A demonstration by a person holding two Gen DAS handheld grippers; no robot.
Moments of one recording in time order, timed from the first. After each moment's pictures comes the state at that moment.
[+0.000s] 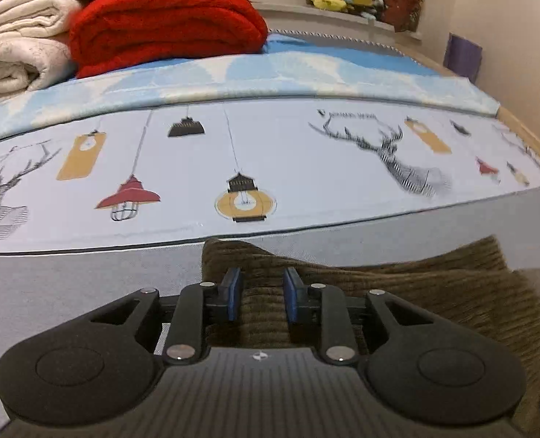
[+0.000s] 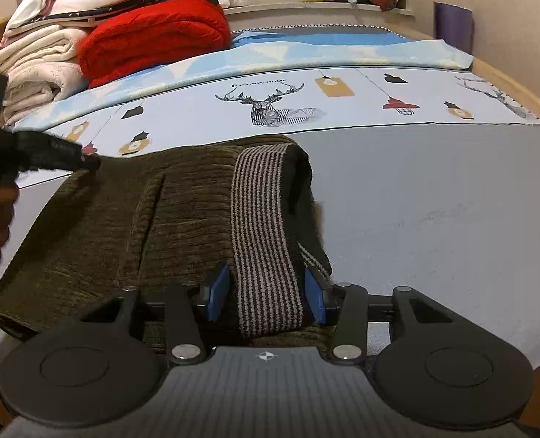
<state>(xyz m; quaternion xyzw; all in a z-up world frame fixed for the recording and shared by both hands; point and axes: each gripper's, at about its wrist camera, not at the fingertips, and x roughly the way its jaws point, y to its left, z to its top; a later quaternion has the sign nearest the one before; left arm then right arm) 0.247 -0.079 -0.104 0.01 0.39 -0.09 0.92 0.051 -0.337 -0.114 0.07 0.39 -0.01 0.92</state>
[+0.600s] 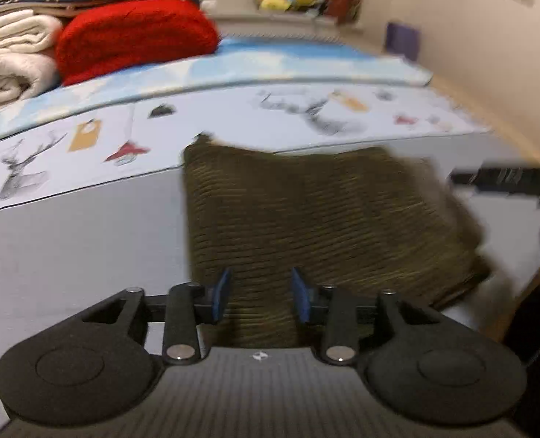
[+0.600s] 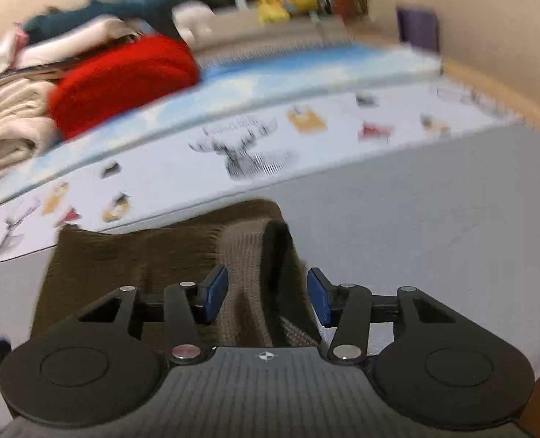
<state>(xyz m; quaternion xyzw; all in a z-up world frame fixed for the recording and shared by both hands) 0.076 -0.064 -0.093 0.05 0.38 -0.17 0.91 0.070 -0.348 -0.078 0.10 0.34 -0.05 0.93</state>
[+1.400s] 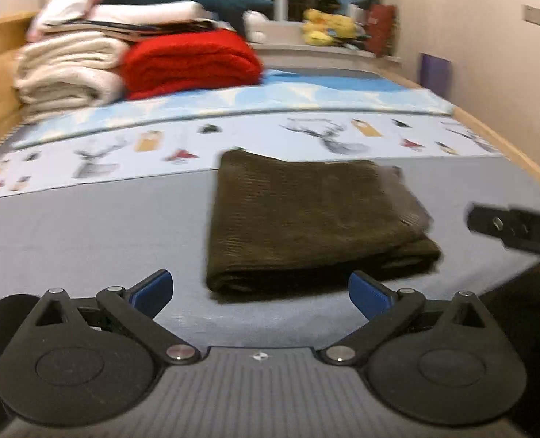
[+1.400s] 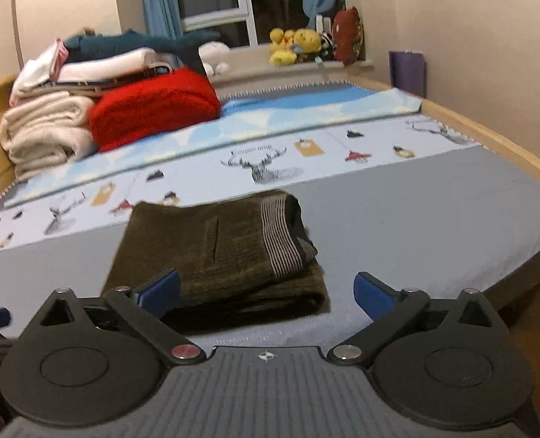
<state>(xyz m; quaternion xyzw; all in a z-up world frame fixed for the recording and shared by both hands) -0.072 -0.090 -0.031 0.03 0.35 -0.08 0.93 -0.107 -0.297 -0.013 0.09 0.29 -0.05 0.95</state>
